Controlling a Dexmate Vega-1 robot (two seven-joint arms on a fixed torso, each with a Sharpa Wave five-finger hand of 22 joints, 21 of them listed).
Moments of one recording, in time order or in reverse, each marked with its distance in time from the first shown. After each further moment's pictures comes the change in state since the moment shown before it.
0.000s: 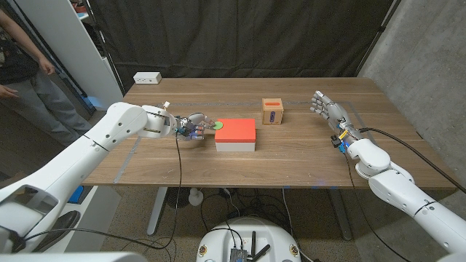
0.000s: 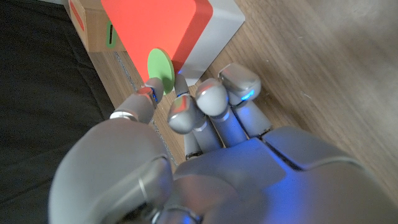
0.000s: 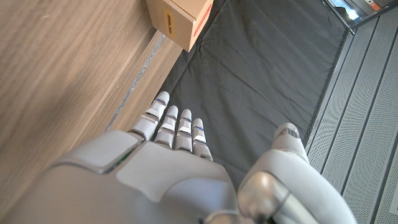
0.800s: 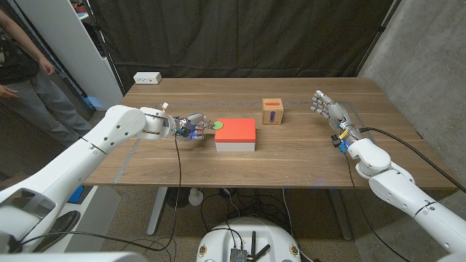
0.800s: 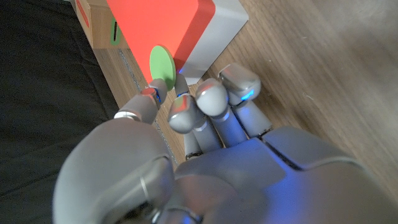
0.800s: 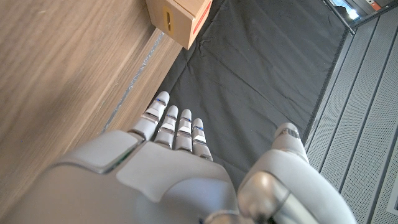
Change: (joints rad) left arm 0.021 0.006 -0.008 0.005 -0.009 -0.036 -0.005; left_hand -0.003 0.024 0.000 0.000 0.000 -0.002 0.005 -0.007 0.000 0.002 0.002 0.000 0.010 -0.002 -0.002 0.000 0.010 -0.007 0.003 0.000 0.000; right arm -0.004 0.000 0.005 -0.006 -0.008 0.001 -0.009; right_hand 0.000 0.000 0.000 0.000 0.000 0.000 0.000 0.000 0.000 0.005 0.005 0.000 0.000 0.005 -0.005 0.000 -0.005 0.000 0.000 0.000 0.000
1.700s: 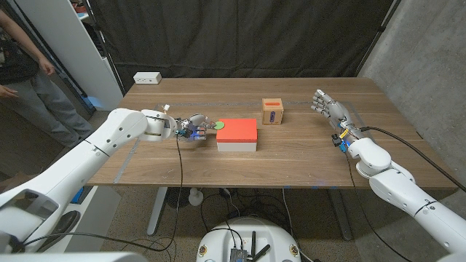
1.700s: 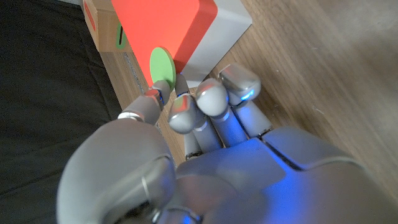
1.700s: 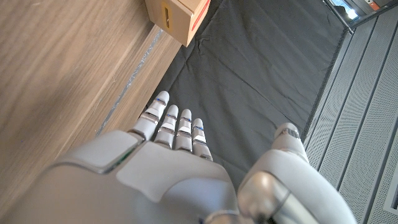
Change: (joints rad) left arm 0.006 -0.015 0.006 0.024 0.002 -0.047 -0.043; left_hand 0.017 0.041 0.016 -0.004 0.000 0.022 -0.007 0.001 0.011 -0.004 0.008 -0.005 -0.008 -0.004 -0.003 0.000 0.004 -0.005 0.005 0.000 0.000; right arm 0.003 0.001 0.004 0.004 -0.002 0.007 0.003; right_hand 0.000 0.000 0.000 0.000 0.000 0.000 0.000 0.000 0.000 0.000 0.000 0.000 0.000 0.005 0.005 0.000 0.000 0.004 0.004 0.000 0.000
